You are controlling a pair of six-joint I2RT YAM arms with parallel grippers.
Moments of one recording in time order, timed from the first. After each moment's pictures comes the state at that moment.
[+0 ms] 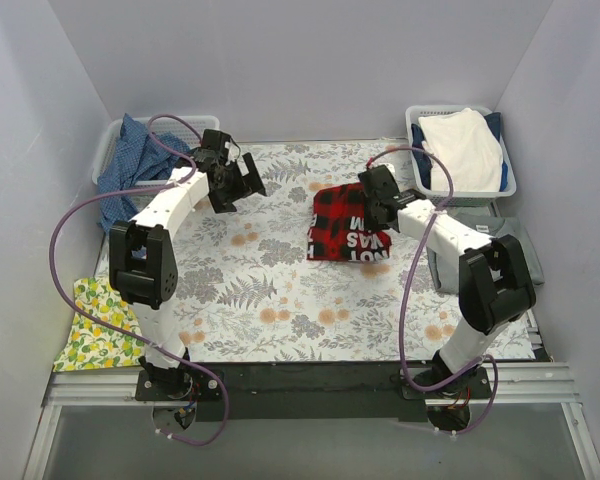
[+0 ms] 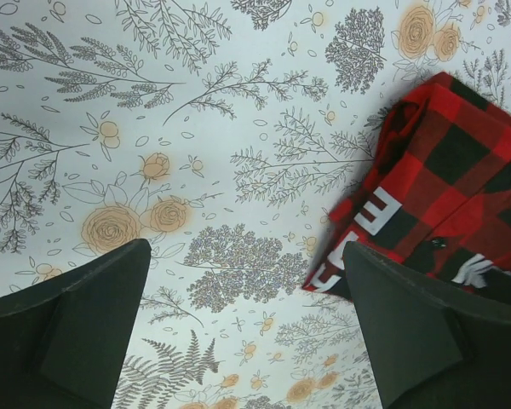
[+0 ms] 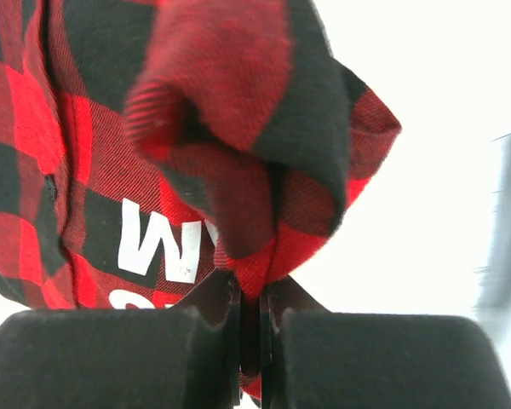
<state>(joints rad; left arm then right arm) -0.24 1.89 1.60 -0.68 0.14 -0.61 0.48 1.69 1.18 -0.47 0.23 0.41</state>
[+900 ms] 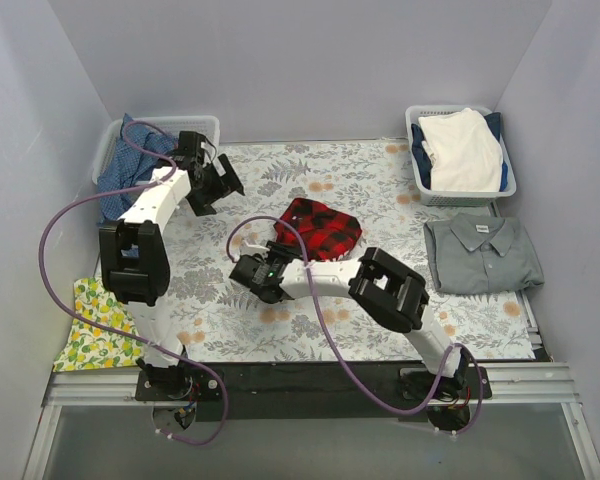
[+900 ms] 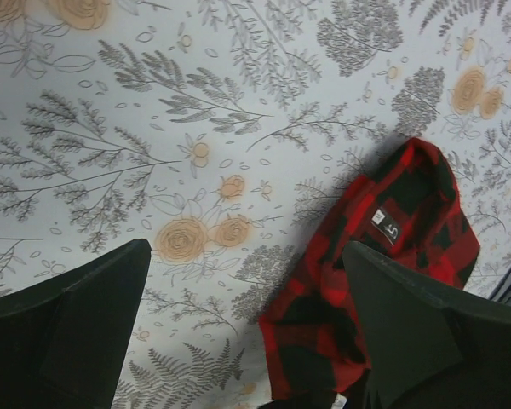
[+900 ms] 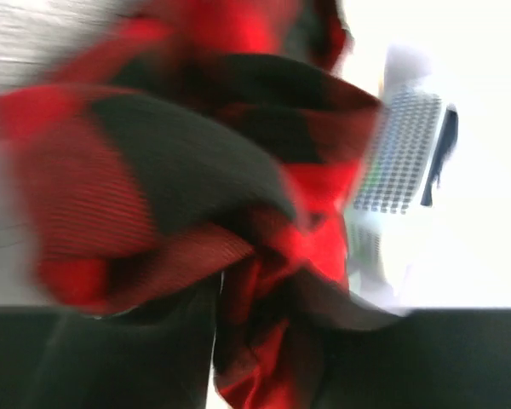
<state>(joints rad) -0.12 1.89 1.60 -0.70 0.14 -0.61 1.16 2.13 1.47 -0.46 1.07 -0.25</state>
